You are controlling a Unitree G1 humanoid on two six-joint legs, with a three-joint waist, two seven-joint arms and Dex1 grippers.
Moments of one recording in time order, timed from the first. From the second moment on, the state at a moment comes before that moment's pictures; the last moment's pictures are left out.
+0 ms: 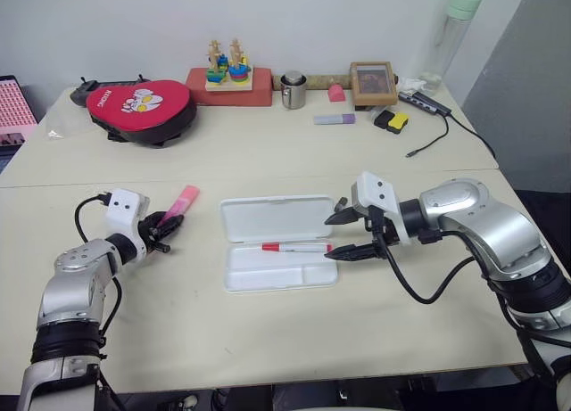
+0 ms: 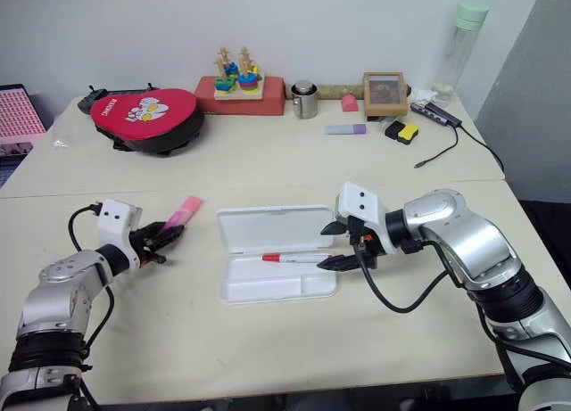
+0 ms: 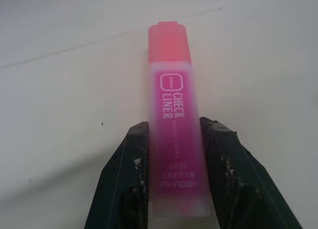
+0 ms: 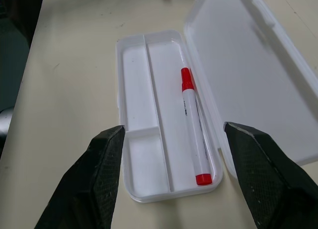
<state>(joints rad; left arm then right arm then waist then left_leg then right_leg) -0.29 0.71 0.26 0.28 -0.29 0.36 -0.68 -0.69 -0.72 0.33 -0.31 0.38 0.79 1.13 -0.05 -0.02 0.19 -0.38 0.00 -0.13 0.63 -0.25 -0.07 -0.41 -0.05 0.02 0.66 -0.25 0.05</state>
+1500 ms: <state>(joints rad) -0.21 0.88 -0.16 -0.31 -0.32 0.36 -1.15 -0.64 -0.79 0.32 -0.31 0.38 0.77 1.15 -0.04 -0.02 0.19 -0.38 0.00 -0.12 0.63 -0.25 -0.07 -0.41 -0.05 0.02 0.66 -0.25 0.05</state>
